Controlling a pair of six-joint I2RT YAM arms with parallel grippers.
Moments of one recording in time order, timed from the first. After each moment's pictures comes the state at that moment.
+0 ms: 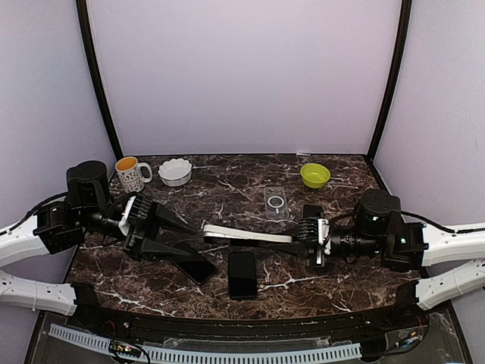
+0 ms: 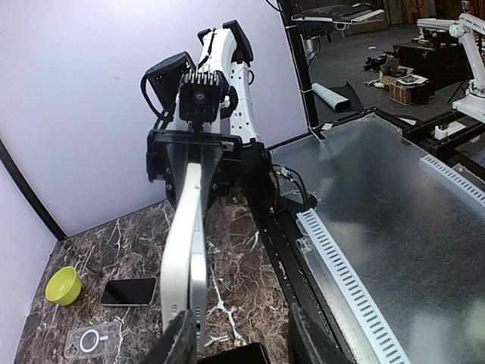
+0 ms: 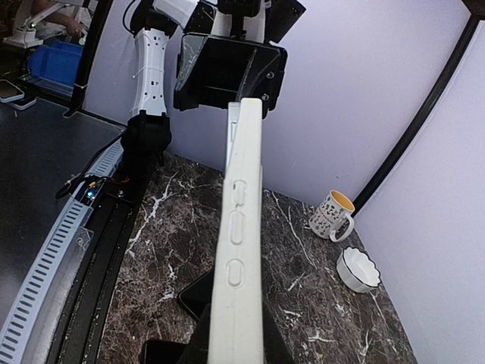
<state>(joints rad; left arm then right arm) -0.94 0.85 0.78 -0.15 0.75 0.43 1.19 0.99 0.62 0.28 -0.29 -0.50</state>
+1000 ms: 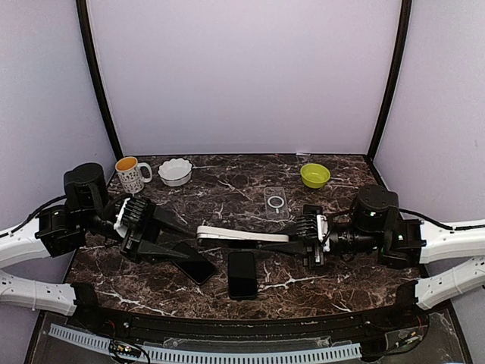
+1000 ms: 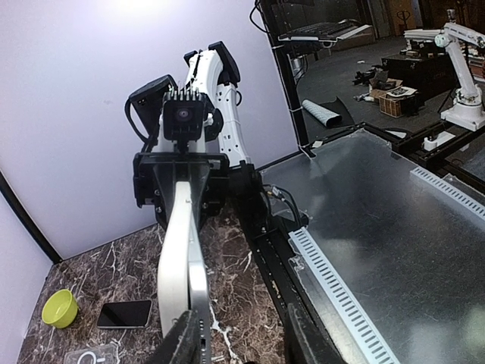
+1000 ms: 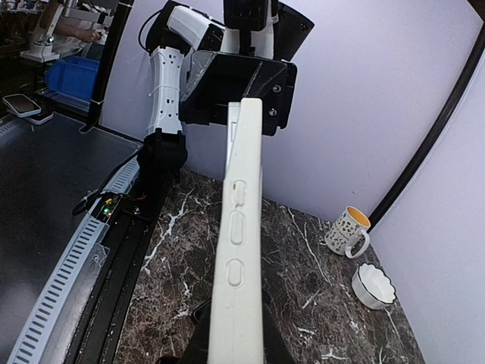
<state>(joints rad) -0.96 0.84 0.75 -0.05 0.80 0.40 1.19 1.03 0.66 0.30 -0.37 -0.47</state>
